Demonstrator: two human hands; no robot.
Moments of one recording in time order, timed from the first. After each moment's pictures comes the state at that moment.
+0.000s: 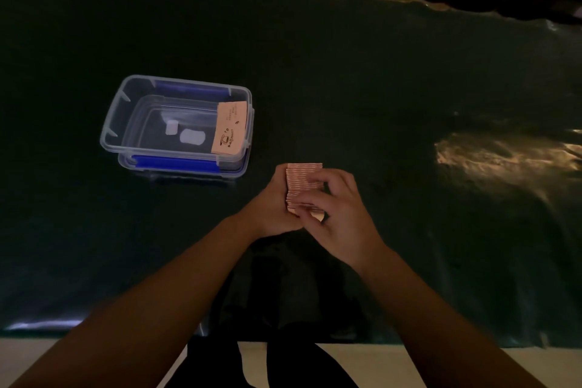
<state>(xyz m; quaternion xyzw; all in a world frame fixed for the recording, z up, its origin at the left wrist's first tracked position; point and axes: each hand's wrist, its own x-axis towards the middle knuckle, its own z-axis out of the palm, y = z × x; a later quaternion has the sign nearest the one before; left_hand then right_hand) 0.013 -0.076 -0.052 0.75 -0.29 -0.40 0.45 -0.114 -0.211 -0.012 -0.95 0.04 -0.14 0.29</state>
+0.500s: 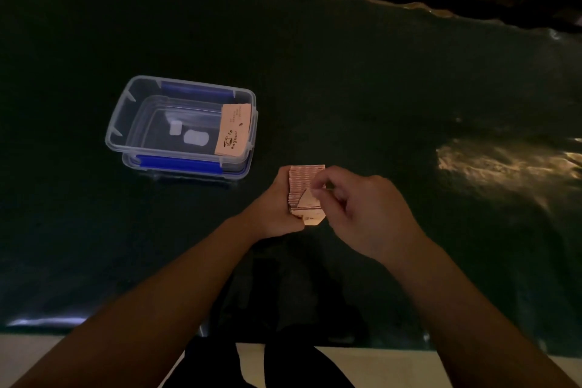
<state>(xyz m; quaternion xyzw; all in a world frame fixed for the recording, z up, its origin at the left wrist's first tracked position) 0.014 -0.075 -0.048 0.77 -0.29 -0.39 0.41 -0.105 -0.214 0.083 -0.97 0.07 -0.03 0.24</state>
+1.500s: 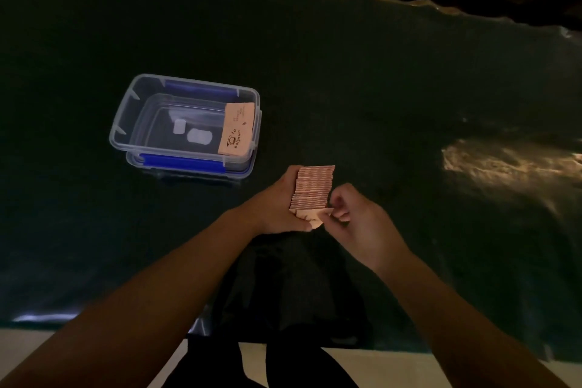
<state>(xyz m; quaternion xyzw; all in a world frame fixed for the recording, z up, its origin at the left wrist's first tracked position) 0.026 -0.074 -0.034 0.77 -0.34 -0.42 0.35 -0.121 -0.230 0.004 -0.95 0.14 0.02 0.29</state>
